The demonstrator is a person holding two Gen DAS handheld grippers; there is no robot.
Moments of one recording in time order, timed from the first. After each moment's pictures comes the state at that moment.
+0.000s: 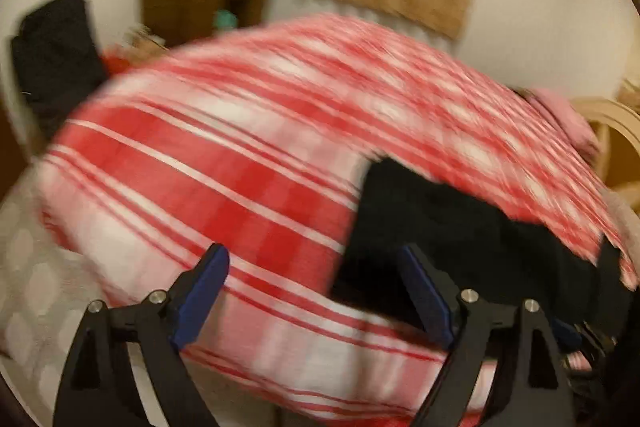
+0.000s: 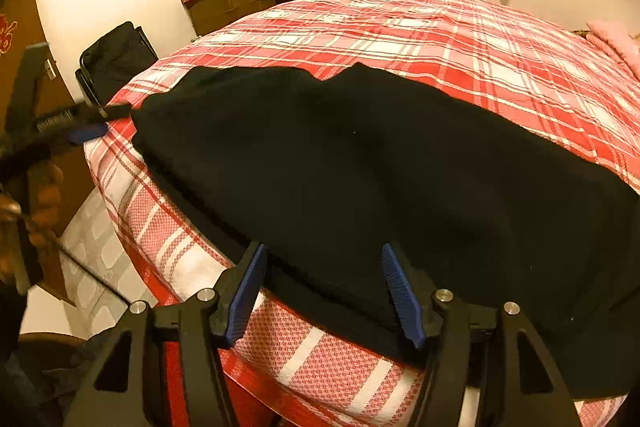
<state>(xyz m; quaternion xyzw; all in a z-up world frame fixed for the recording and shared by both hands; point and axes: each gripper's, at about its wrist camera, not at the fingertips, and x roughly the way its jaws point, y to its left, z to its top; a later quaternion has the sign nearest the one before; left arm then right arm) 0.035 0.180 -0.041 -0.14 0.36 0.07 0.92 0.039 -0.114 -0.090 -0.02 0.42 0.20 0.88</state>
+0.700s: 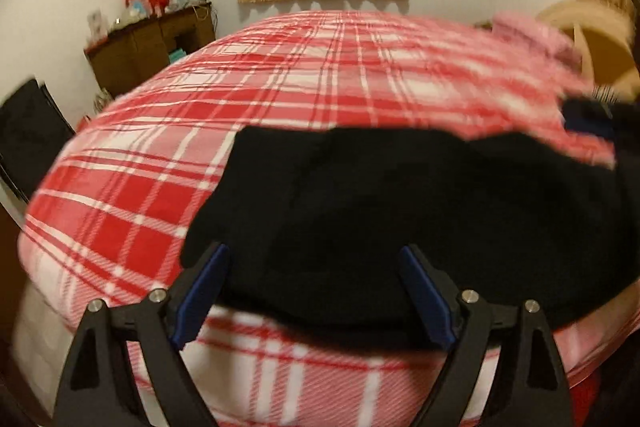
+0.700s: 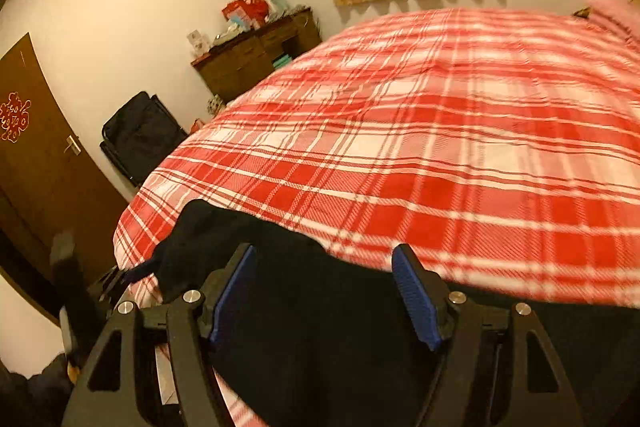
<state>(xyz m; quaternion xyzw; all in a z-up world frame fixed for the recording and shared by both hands) 0.046 0.072 -0.073 0.03 0.37 0.02 0.93 0.155 -0.153 -0.037 0.09 0.39 0.26 0.88</state>
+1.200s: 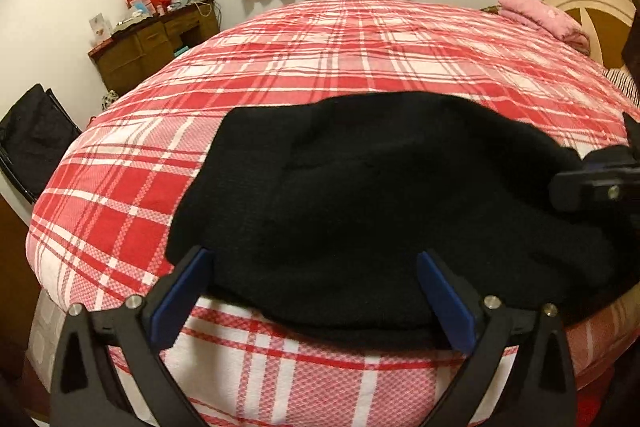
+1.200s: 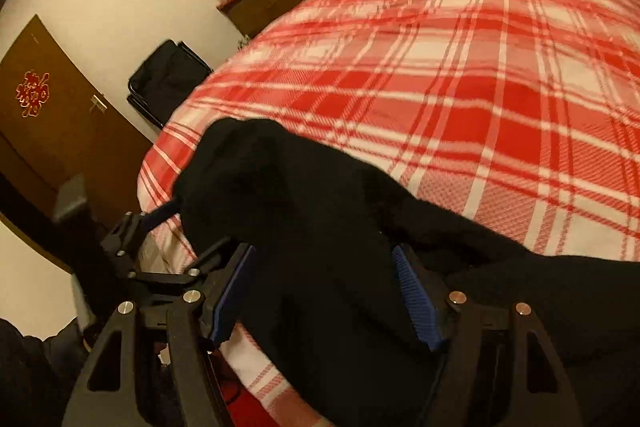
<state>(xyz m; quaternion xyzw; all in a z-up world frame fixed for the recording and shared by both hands) 0.051 0.060 -0.082 0.04 0.39 0.04 0.92 0.136 -0.116 -0.081 0.09 0.48 0.32 0.81</state>
